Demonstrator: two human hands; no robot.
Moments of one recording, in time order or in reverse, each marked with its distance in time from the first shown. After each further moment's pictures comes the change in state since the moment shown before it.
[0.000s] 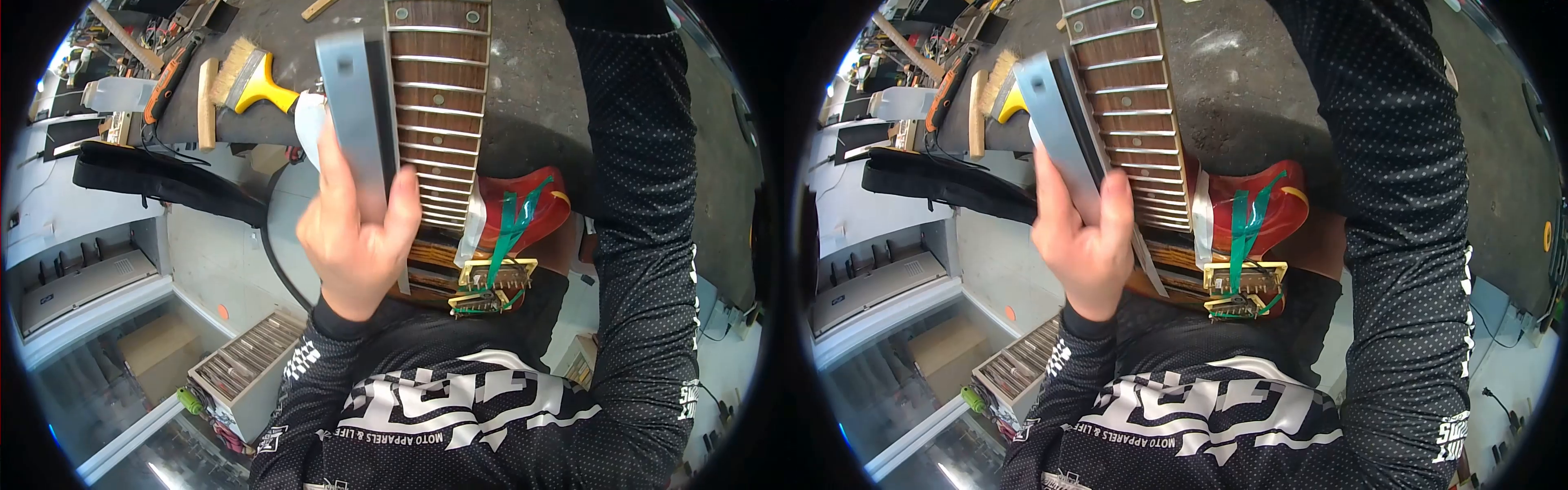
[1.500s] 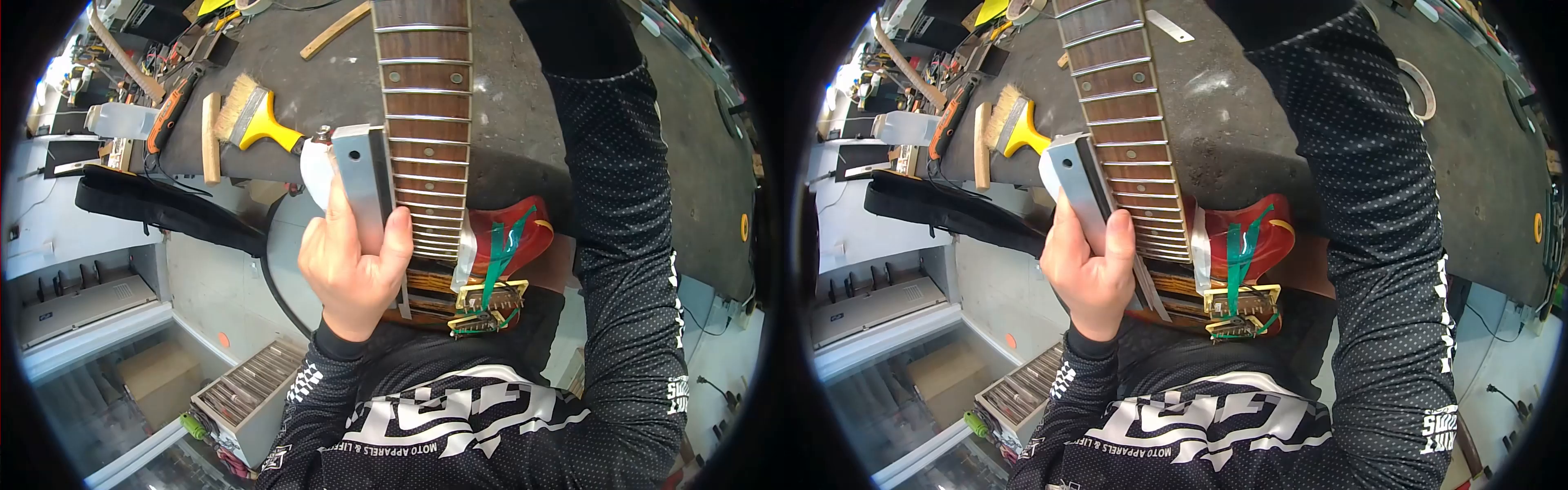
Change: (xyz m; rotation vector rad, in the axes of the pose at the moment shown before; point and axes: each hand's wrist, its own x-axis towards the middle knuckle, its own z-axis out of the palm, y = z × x) left_hand 0.006 -0.004 -0.007 0.078 -0.034 -0.019; right_hand 0.048 0.008 -0.023 0.170 0.058 0.008
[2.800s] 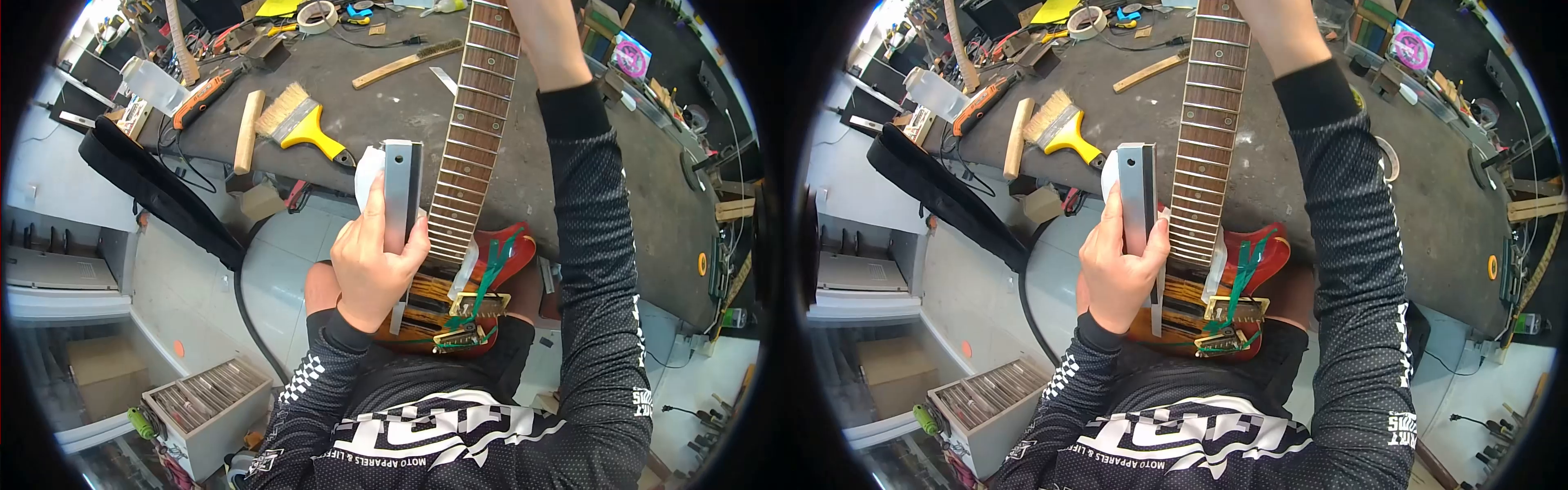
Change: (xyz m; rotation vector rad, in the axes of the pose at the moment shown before) left_hand -0.017 0.000 -0.009 -0.127 0.034 -0.110; right_hand 0.066 -0.090 0.052 0.230 -0.184 -0.109
